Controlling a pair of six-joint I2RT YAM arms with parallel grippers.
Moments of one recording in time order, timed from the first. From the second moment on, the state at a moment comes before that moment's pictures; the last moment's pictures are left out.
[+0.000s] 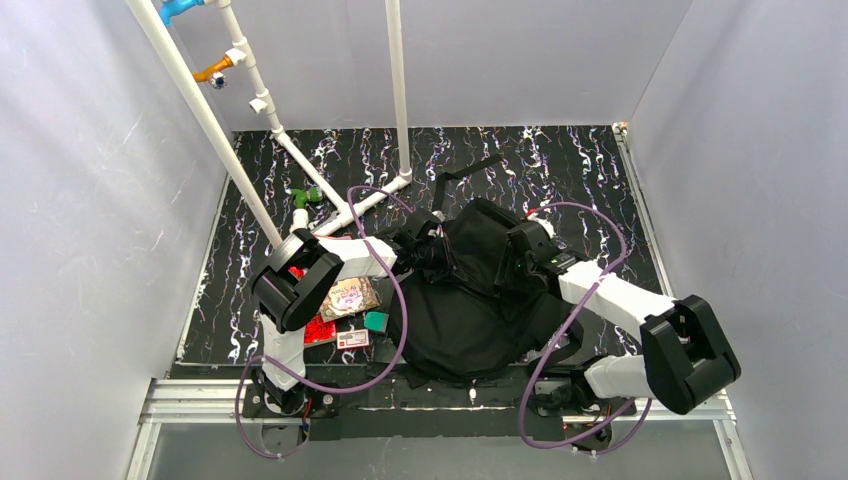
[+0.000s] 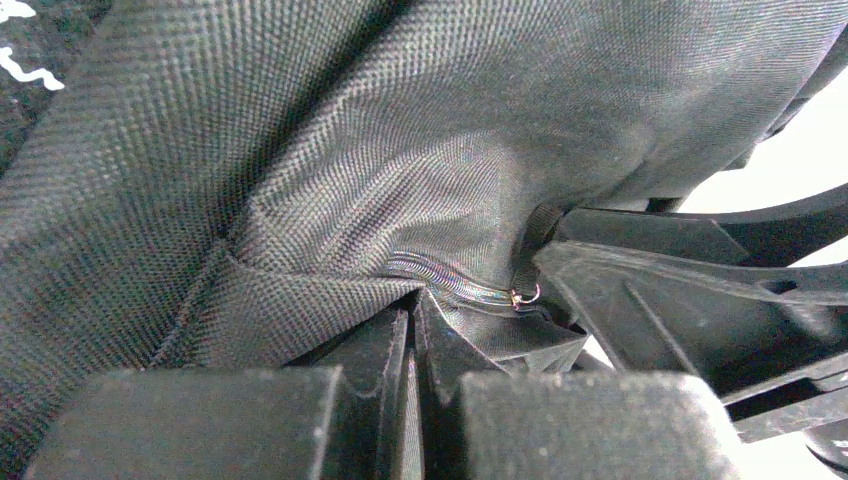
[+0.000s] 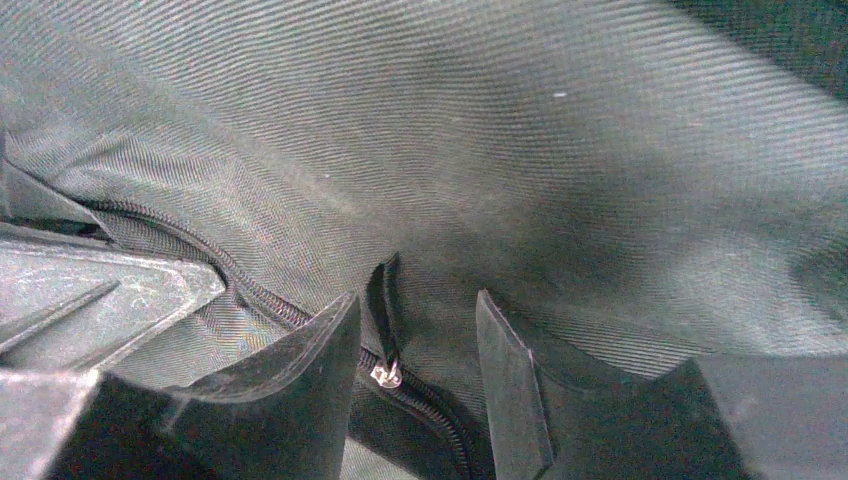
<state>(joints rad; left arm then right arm) -0.76 1.91 1.06 0.02 0.34 -0.98 0.54 1.28 0.67 -0.36 0.13 0.70</state>
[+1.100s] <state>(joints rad) -0.76 1.90 1.05 0.02 0.32 -0.98 0.66 1.47 0.70 0.02 0.04 0.92</state>
